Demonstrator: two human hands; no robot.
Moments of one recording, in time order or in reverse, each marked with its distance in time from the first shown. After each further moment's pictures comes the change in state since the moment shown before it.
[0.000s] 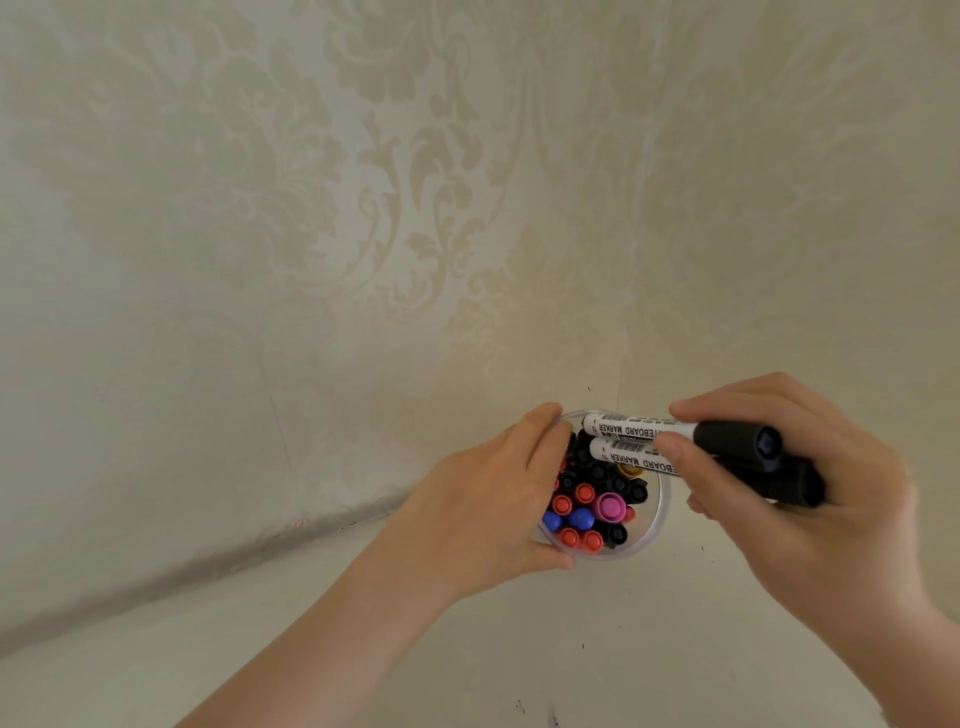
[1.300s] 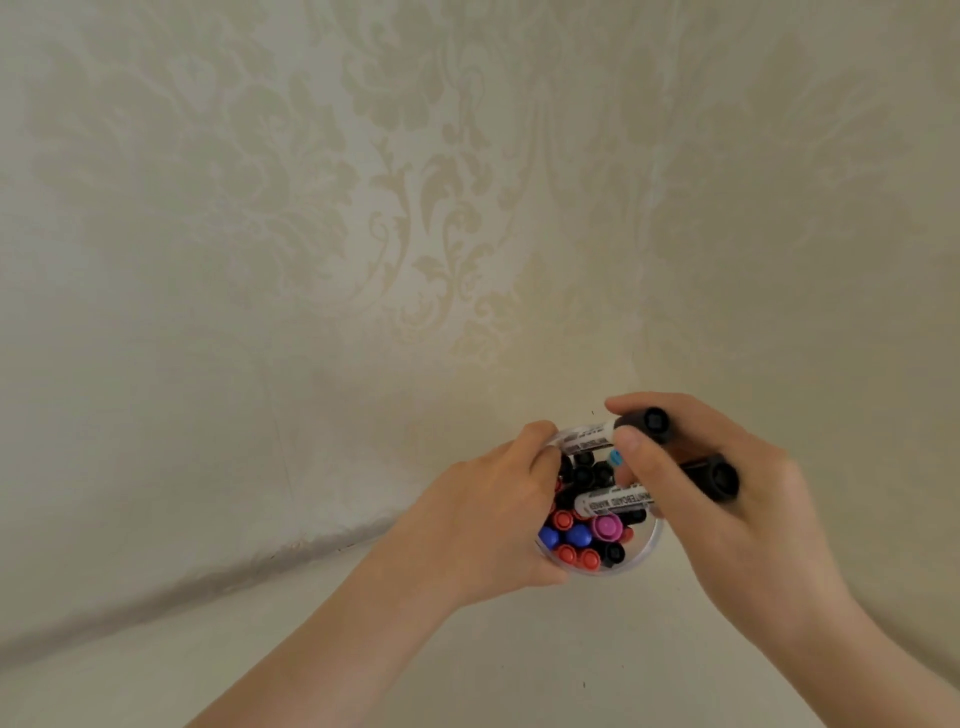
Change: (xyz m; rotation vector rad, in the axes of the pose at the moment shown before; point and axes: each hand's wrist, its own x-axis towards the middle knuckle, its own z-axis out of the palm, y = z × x) left_hand 0.013 -0.006 -0.003 0.014 -0.014 -0.057; right_hand 0.017 -0.014 0.024 0.096 -0.177 0.405
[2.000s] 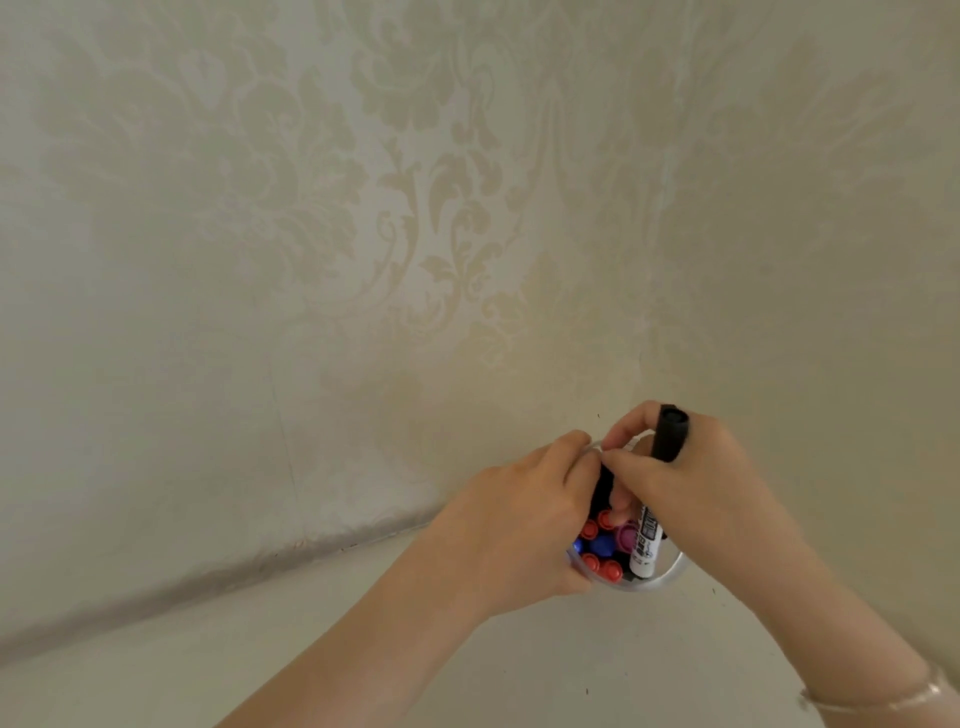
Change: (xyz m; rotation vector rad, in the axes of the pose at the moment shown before) left_hand 0.006 0.008 0.008 -0.015 0.035 0.059; right_hand 0.032 0.018 0.013 -0.108 -0.108 0.297
